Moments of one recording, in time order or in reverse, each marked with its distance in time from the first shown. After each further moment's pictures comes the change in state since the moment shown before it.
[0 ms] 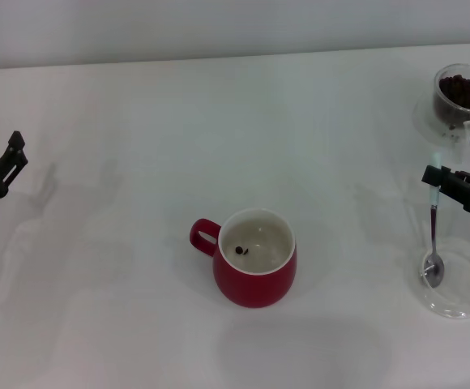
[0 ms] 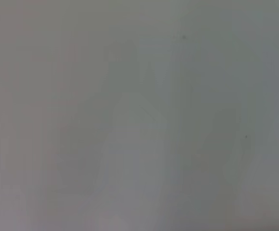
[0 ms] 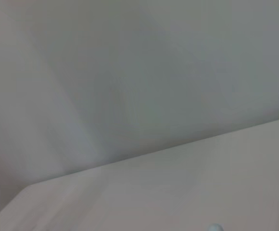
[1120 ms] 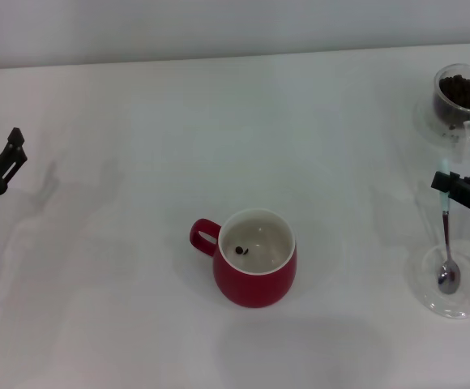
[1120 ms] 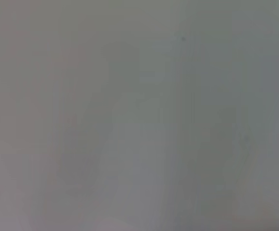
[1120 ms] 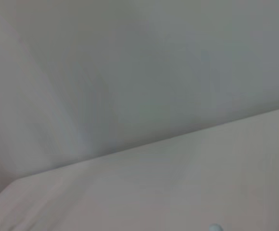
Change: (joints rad) left arm -0.007 0.002 0.000 0.004 0.000 0.000 0.000; right arm -0.010 -0.015 -0.002 0.000 -0.015 -0.018 0.006
